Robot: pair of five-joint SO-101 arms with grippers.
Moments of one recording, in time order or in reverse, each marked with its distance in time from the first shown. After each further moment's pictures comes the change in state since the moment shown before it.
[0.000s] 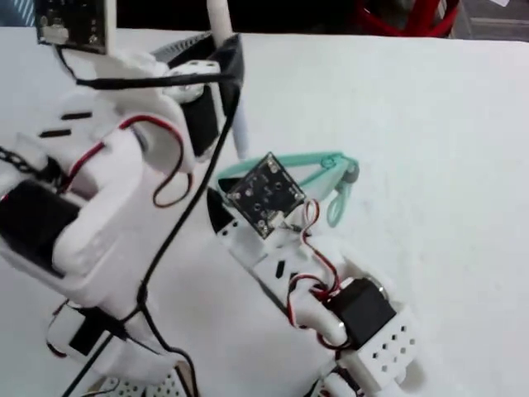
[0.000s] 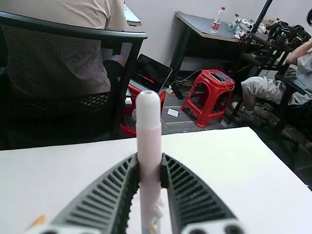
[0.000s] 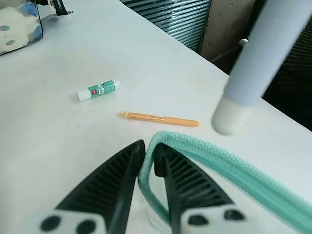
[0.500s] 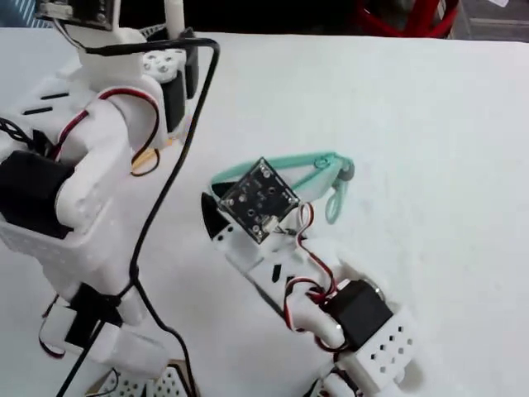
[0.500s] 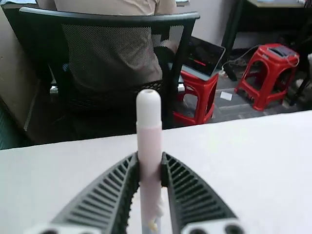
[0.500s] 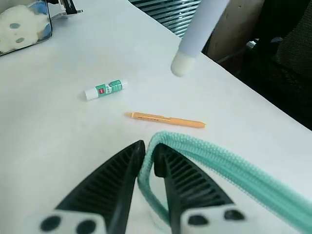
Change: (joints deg) left arm -10.9 0.9 5.2 -1.5 -8.6; right arm -1.1 0.0 0.0 0.0 0.0
